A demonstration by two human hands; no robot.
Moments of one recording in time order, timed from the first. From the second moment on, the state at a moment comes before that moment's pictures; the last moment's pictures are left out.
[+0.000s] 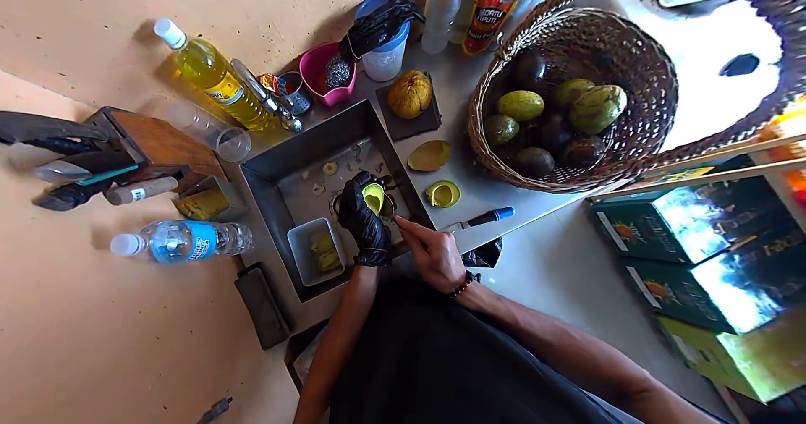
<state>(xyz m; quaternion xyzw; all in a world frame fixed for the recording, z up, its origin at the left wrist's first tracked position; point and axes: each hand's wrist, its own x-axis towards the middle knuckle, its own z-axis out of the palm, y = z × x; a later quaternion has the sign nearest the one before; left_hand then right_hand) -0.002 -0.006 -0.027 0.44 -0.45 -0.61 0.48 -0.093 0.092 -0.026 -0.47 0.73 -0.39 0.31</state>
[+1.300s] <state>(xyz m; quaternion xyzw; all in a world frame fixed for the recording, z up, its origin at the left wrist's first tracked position) -0.014 -0.046 -0.070 0.27 -0.18 -0.77 0.55 -0.101 0.053 -0.023 -0.11 0.58 -0.48 0.65</state>
